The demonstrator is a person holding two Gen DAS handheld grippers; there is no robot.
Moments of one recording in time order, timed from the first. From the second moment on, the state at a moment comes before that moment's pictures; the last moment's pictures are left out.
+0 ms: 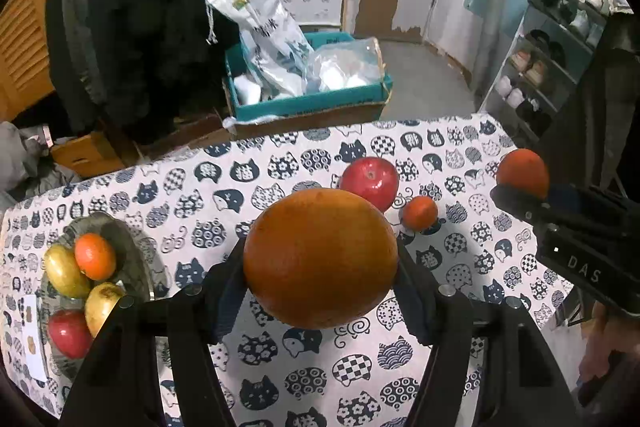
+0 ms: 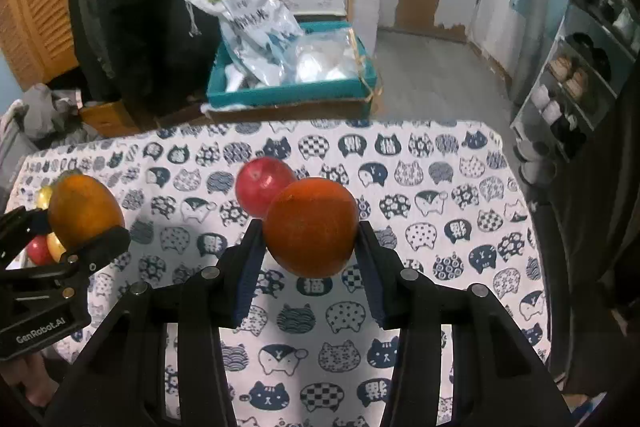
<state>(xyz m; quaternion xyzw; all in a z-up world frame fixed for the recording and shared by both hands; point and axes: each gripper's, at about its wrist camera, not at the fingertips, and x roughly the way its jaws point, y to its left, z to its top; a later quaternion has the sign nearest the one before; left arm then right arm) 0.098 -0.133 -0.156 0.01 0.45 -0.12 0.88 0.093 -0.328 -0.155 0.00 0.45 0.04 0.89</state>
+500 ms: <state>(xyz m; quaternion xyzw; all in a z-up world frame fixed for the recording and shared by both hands) 0.070 -0.096 -0.105 0.01 0.40 -0.11 0.91 0.066 -0.302 -0.097 -0.01 0.40 0.08 0.92</state>
